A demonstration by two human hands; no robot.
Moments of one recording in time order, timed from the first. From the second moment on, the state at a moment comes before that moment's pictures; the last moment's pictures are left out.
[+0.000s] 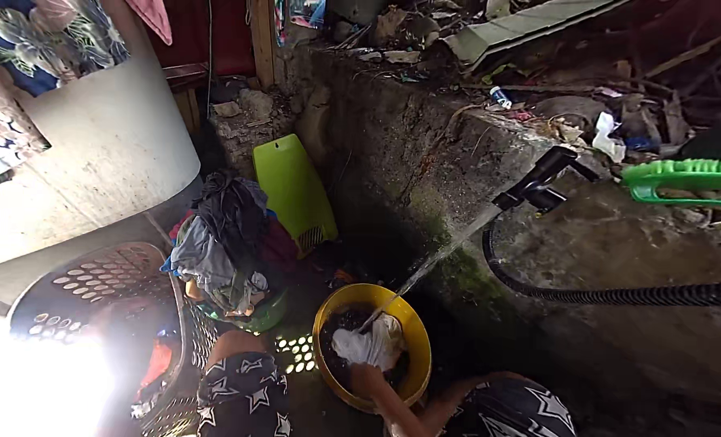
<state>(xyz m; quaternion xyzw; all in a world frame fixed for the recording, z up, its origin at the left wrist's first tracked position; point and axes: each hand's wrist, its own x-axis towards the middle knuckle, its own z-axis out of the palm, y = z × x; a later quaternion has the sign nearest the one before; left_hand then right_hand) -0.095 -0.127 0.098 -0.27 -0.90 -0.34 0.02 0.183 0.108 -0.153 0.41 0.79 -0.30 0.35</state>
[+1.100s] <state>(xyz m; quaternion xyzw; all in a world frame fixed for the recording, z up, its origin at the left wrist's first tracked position) 0.039 0.078 -0.014 -0.47 -0.79 -0.12 -0.38 0.242 0.133 -0.017 0.49 0.70 -0.43 -0.29</state>
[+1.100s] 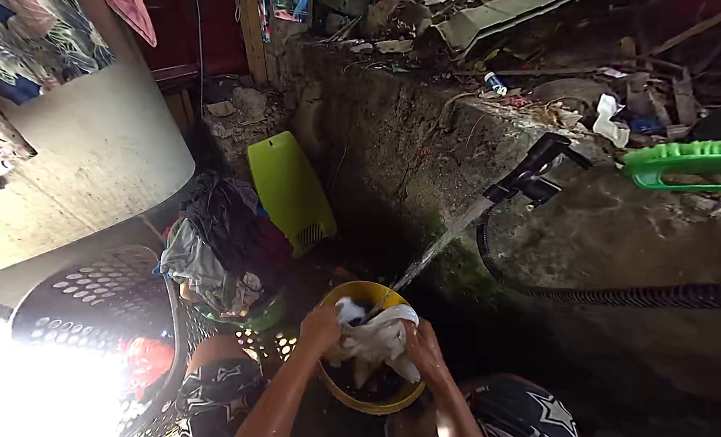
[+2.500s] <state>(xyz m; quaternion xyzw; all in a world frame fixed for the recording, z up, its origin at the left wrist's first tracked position) 0.101 0.085 0.045 -0.35 -0.54 -0.61 -0.46 0.267 0.177 0.013 0.40 0.85 -0.35 -0.01</state>
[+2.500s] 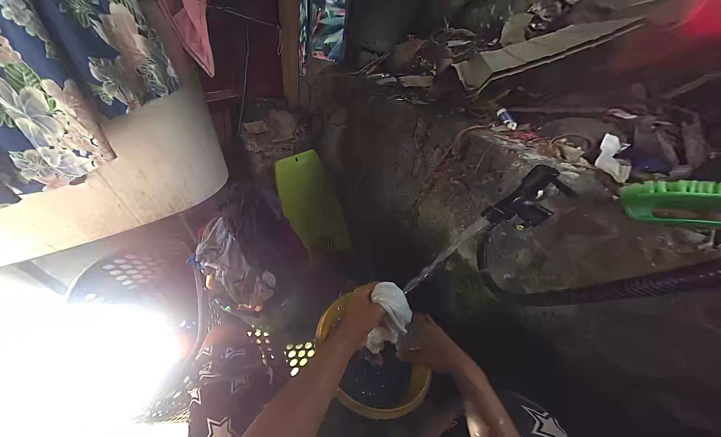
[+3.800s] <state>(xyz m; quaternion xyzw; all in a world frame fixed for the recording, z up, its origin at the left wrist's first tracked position) 0.075 0.094 -0.043 -0.48 -0.64 -0.53 -0.28 0.208 0.128 -0.051 0.47 0.54 -0.68 -0.17</state>
